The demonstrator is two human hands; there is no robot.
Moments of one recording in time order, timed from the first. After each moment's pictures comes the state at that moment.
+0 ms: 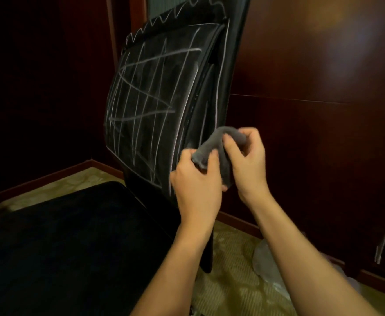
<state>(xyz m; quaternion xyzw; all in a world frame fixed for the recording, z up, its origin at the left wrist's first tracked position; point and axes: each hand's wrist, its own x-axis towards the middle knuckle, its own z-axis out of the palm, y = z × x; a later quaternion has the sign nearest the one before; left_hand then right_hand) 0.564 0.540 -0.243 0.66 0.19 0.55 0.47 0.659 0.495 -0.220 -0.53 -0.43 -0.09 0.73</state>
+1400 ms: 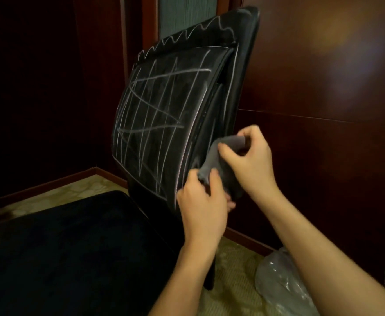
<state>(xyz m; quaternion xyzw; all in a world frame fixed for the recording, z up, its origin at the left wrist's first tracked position) 0.549 0.526 -0.228 0.64 0.21 0.52 0.53 0.663 0.499 -0.185 -0.63 -0.46 -0.22 0.58</state>
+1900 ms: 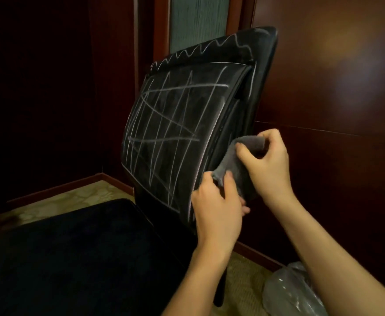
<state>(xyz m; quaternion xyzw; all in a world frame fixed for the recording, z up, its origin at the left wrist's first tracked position) 0.552 0.535 -0.210 0.63 0.19 0.50 0.56 0.666 0.507 -0.167 -0.63 -0.43 -0.24 0.60</state>
